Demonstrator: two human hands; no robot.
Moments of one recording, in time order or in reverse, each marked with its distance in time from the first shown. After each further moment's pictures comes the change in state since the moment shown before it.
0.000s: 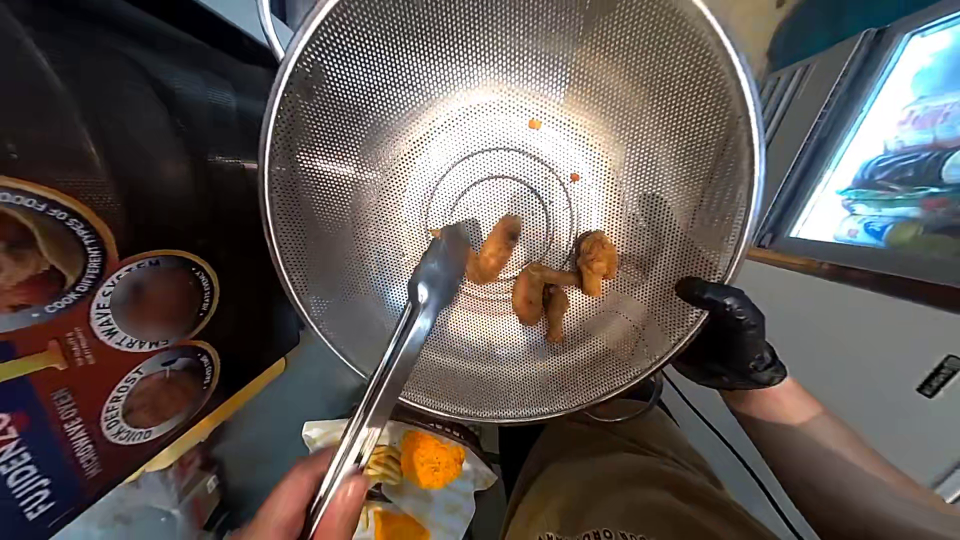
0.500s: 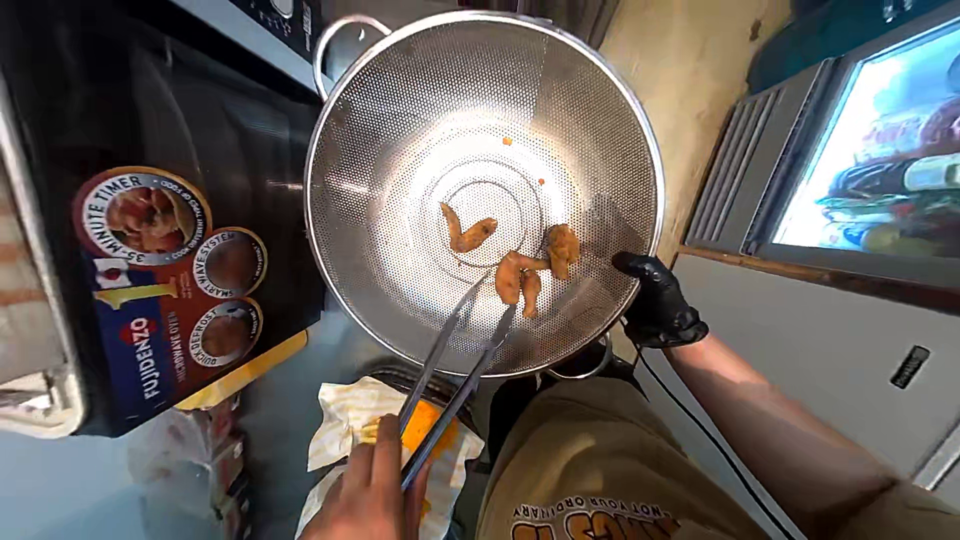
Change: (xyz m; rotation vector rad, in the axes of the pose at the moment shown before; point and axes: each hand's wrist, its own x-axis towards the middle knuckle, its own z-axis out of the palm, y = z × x) left_hand -0.053 0.061 0.061 0.828 0.123 0.054; right_hand 0.001 -0.002 0.010 -0.120 0.022 -0.069
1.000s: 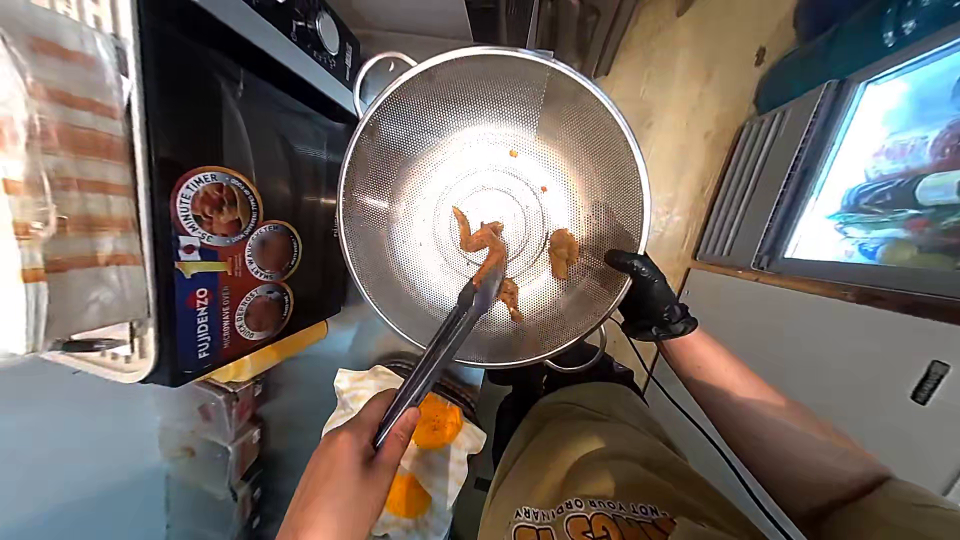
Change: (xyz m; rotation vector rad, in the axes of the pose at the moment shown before) left_hand 0.015 -0.042 0.025 -0.442 -0.056 -0.107; right_hand 0.004 0.002 -0.001 0.026 -0.075 -0.029
